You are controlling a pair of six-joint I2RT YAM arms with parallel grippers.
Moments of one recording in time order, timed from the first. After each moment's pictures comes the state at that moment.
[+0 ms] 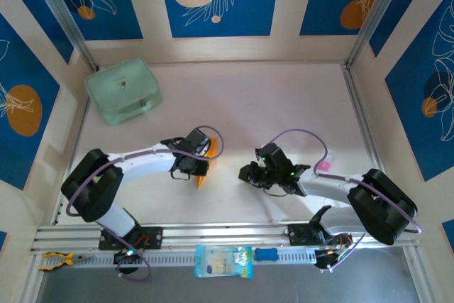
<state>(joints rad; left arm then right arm) -0.76 1.56 0.83 -0.48 0.03 -0.49 0.73 1.28 0.39 0.08 -0.33 1.06</state>
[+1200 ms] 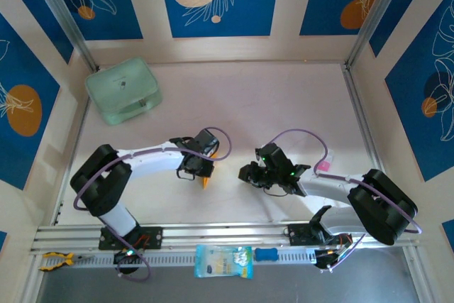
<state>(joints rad) -0.81 1.63 0.91 -0.54 -0.01 -0.49 0.73 1.28 0.39 0.08 -0.33 1.06</state>
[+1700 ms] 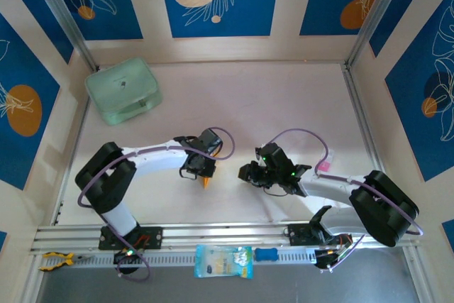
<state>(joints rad) -0.83 1.67 0.95 -0.58 -0.03 -0.49 0.73 1.26 0.39 0.08 -0.33 1.06</state>
